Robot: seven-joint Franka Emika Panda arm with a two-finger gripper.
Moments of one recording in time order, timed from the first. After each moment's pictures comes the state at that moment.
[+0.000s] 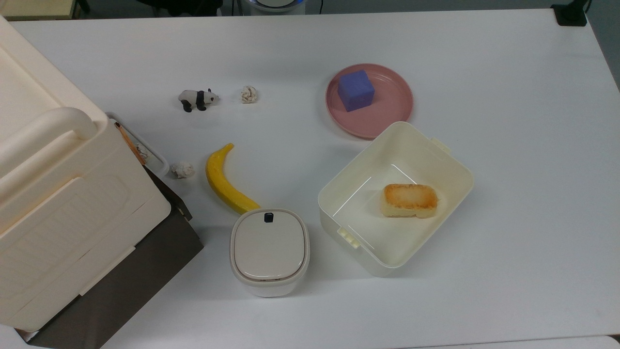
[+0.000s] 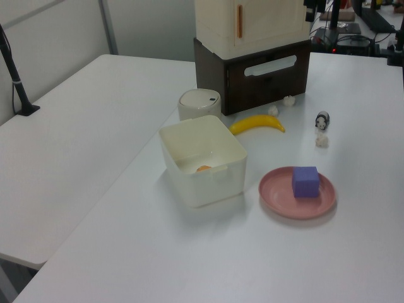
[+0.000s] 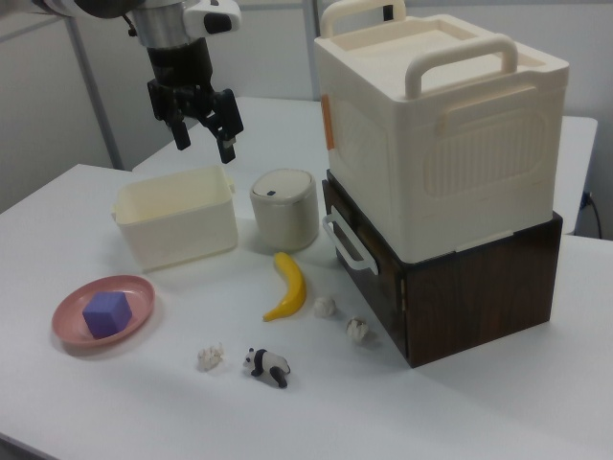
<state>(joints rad) -0.01 -0.01 -0.14 -1.48 0.00 1.52 -0.01</state>
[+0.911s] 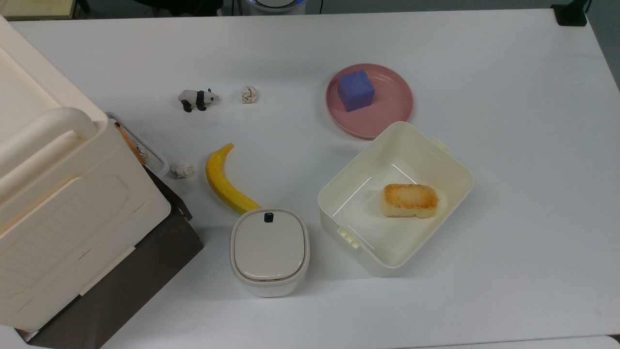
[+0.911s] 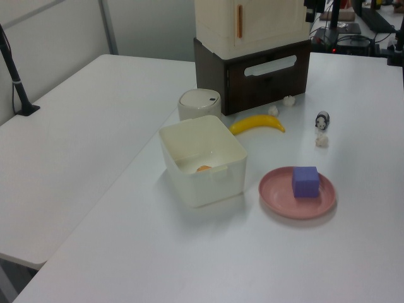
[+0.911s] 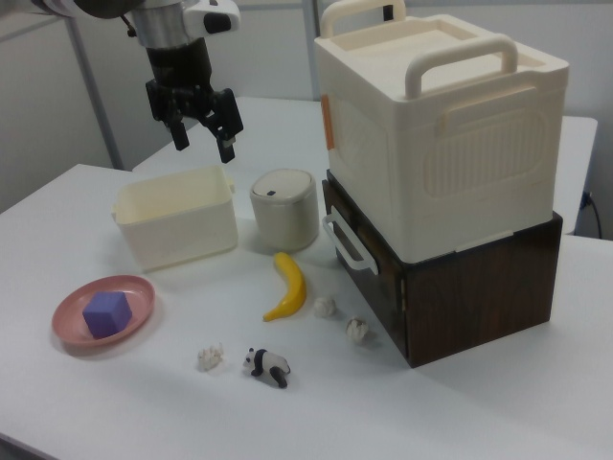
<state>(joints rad) -0.01 -0.01 -0.14 -1.48 0.00 1.52 -0.04</state>
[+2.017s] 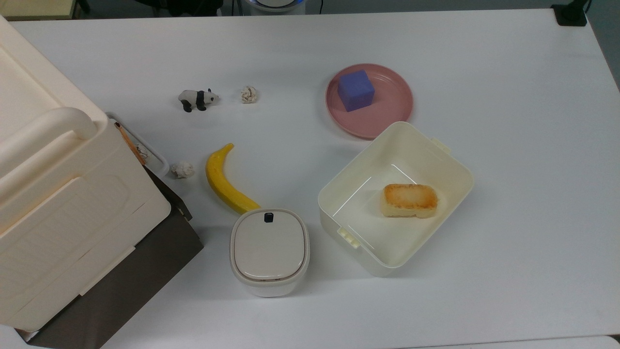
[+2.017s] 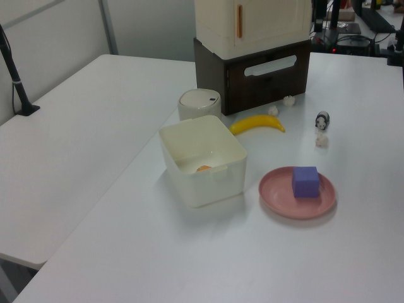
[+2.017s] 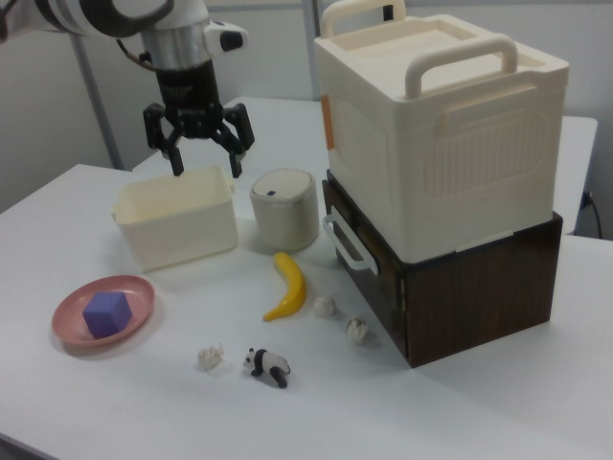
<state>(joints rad) -0.01 0.00 -0.14 -1.54 0.00 1.52 -0.43</state>
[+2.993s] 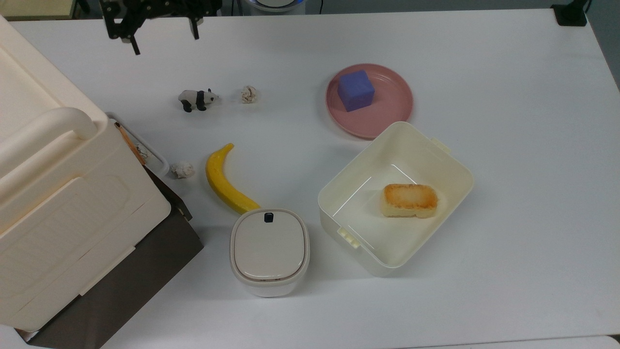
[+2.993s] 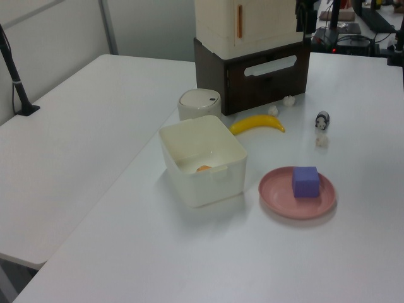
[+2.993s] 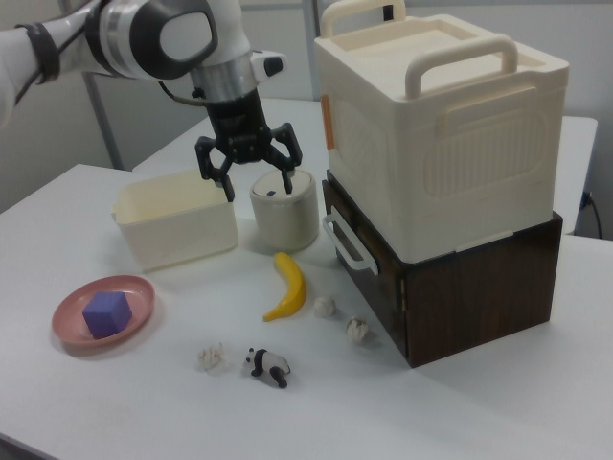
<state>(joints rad) -0.05 0.08 -0.14 -1.58 -0.08 1.73 -0.62</state>
